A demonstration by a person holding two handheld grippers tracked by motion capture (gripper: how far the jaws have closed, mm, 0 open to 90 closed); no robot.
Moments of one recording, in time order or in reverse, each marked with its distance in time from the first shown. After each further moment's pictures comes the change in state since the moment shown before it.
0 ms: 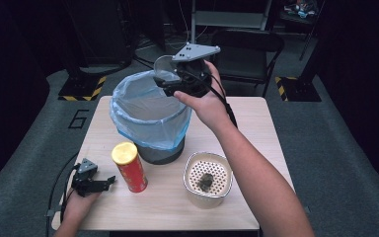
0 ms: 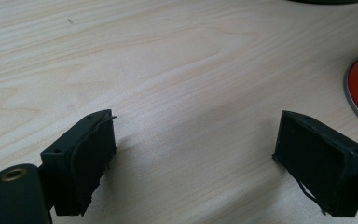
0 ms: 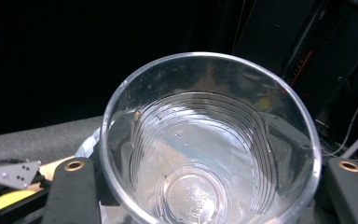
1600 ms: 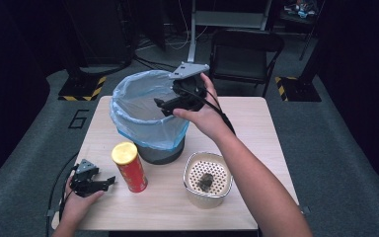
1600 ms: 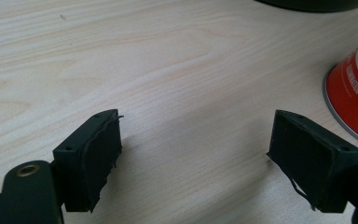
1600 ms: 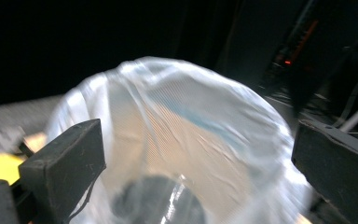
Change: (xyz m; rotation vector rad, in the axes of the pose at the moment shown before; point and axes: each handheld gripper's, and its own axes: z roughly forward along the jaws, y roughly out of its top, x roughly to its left) left arm -0.001 -0.002 -0.004 -0.014 -0.032 -0.048; right arm 0.007 -0.043 0.017 0.127 -0.033 -0.018
